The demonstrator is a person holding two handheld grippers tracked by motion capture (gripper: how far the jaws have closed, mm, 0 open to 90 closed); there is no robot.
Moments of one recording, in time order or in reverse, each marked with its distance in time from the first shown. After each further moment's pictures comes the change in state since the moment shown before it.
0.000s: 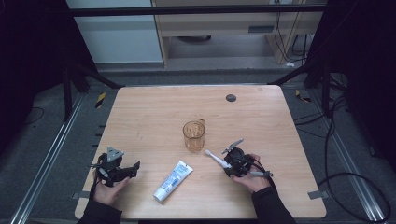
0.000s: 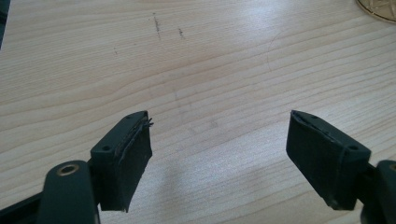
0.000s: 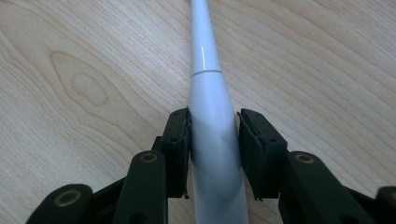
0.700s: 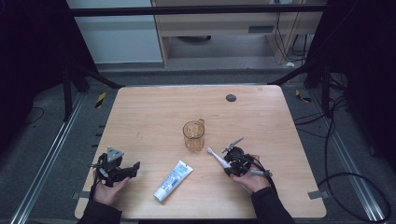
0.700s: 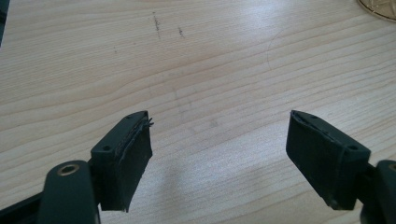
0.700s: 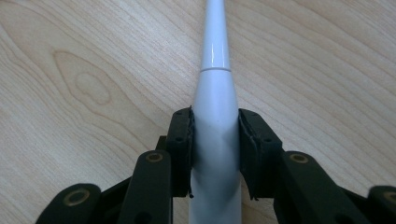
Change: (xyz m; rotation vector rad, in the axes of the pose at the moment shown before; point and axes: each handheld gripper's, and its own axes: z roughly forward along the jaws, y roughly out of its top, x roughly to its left) left arm 0.000 0.000 0.000 0.000 0.000 0.000; right arm -0.002 0.003 0.000 0.028 0.032 0.031
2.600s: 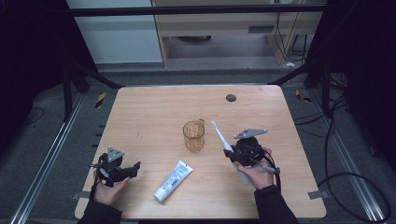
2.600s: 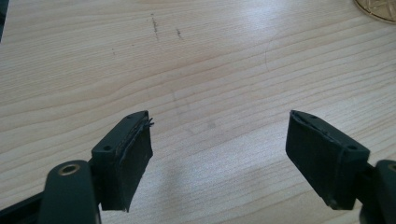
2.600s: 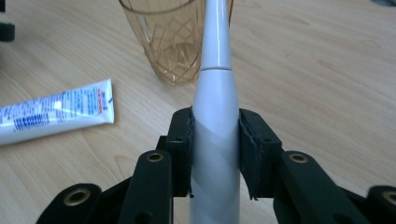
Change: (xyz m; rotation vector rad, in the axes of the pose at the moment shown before) left arm -0.002 0.001 0.000 -0.003 -0.001 0.001; right arm -0.009 0.006 -0.065 -0.412 0.028 0.112
